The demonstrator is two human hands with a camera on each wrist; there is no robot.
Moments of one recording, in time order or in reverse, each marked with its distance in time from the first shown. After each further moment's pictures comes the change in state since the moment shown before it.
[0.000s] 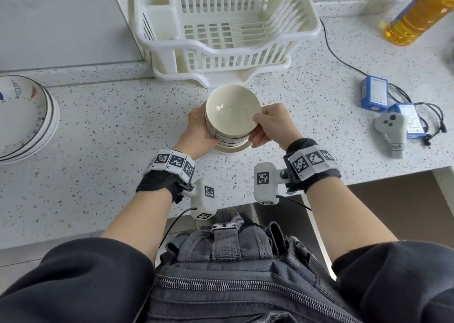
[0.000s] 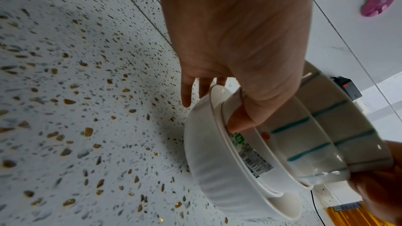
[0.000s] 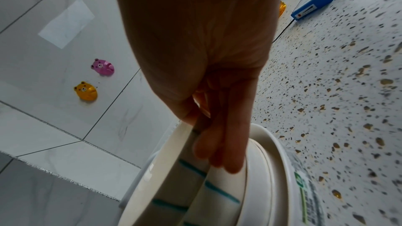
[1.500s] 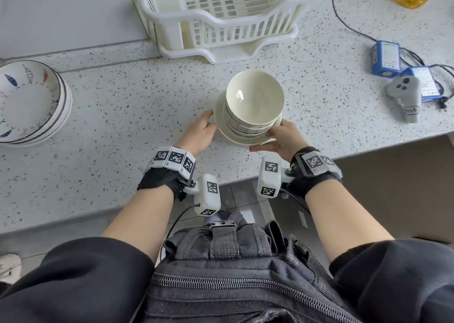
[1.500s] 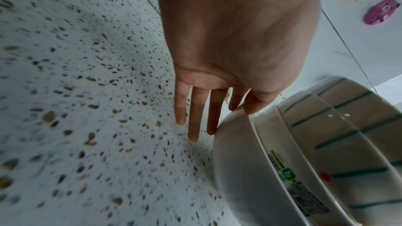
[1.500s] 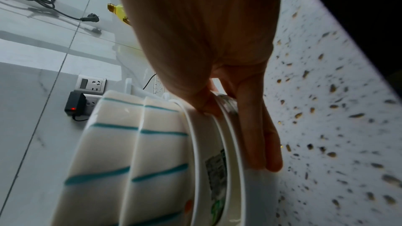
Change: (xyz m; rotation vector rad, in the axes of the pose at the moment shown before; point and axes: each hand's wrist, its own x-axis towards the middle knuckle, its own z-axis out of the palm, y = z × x) left_hand -0.053 -0.025 -0.001 -0.004 -0.177 -0.164; right_hand -0.039 0.079 0.035 0.575 0.025 0.279
